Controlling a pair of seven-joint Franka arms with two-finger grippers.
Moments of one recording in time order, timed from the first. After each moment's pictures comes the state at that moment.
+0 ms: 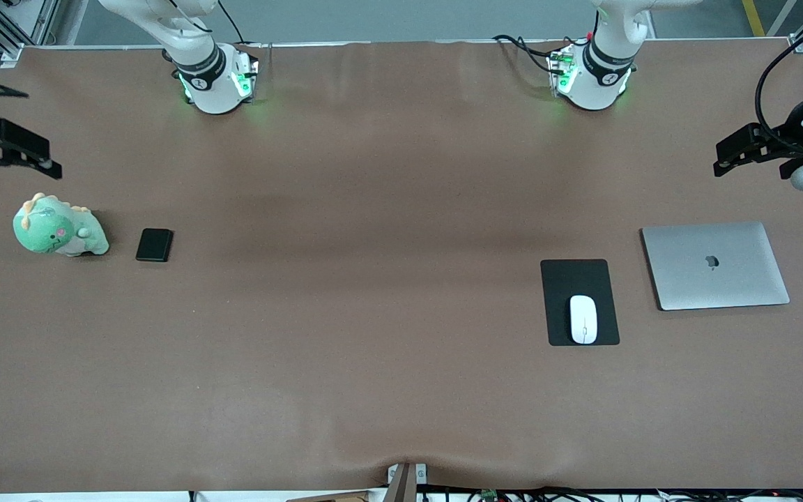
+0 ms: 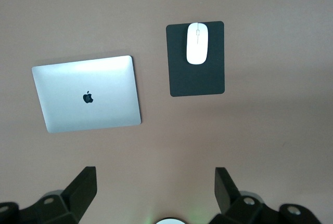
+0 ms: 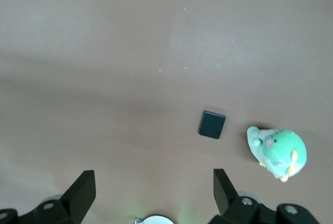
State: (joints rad) left arm 0.01 0.02 -0.09 -1.50 0.01 1.46 0.00; right arm -0.04 0.21 0.06 -1.07 0.06 1.20 -0.15
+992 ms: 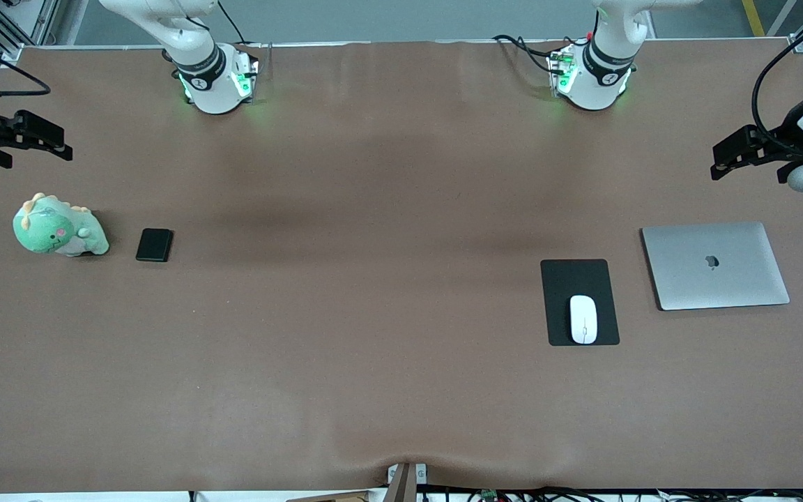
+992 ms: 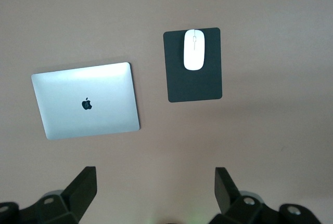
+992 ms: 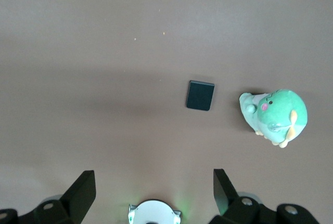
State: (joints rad) left arm 0.01 0.02 -0.10 -1.49 0.01 1.48 0.00; right arm -0.06 -0.04 0.02 -1.55 0.03 1.39 -0.15
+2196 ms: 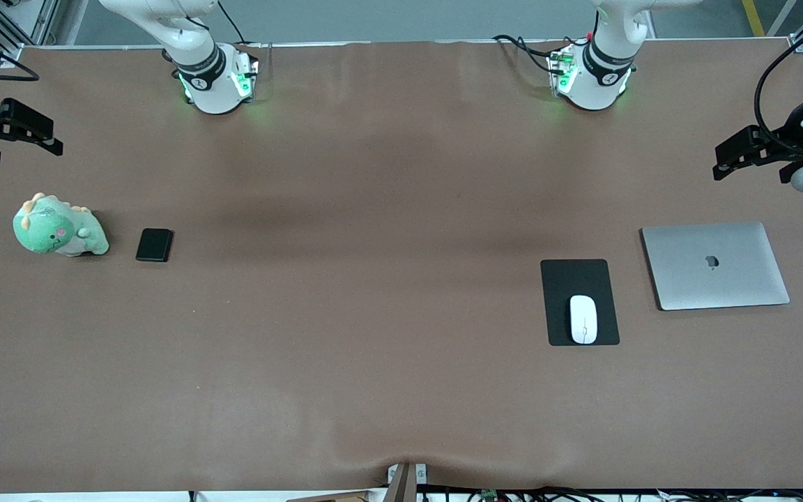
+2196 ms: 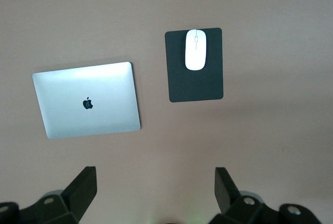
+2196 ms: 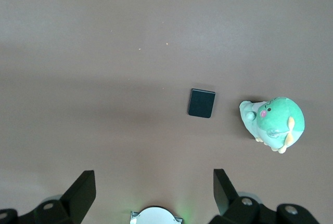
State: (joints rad) left arm 0.01 0.02 -0.09 -1.49 0.01 1.48 0.00; right arm -0.06 -0.05 0.02 -1.53 0.04 1.39 -0.15
